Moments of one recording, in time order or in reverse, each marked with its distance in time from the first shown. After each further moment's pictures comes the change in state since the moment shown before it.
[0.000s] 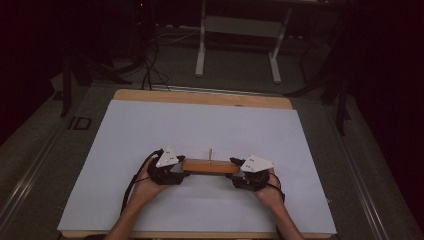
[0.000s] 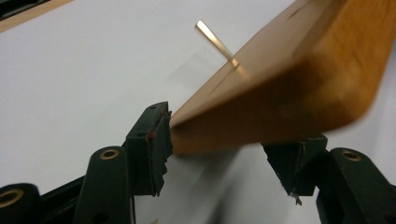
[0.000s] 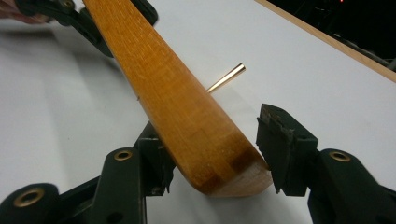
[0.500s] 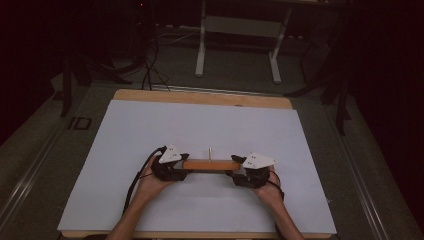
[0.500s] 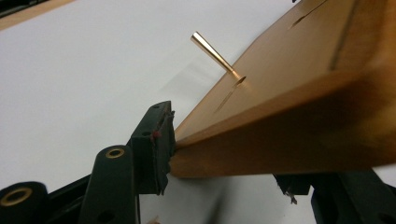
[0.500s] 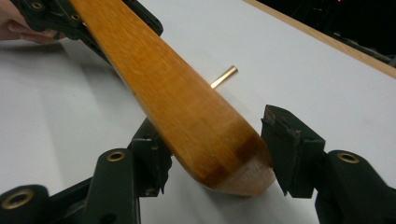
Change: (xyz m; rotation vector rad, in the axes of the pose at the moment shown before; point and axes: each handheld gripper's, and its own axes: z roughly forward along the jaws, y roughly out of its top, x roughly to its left) left arm 0.005 0.003 0.012 -0.010 -0.026 -0.018; right arm -0.009 -0.004 0.005 -0.018 -0.002 0.047
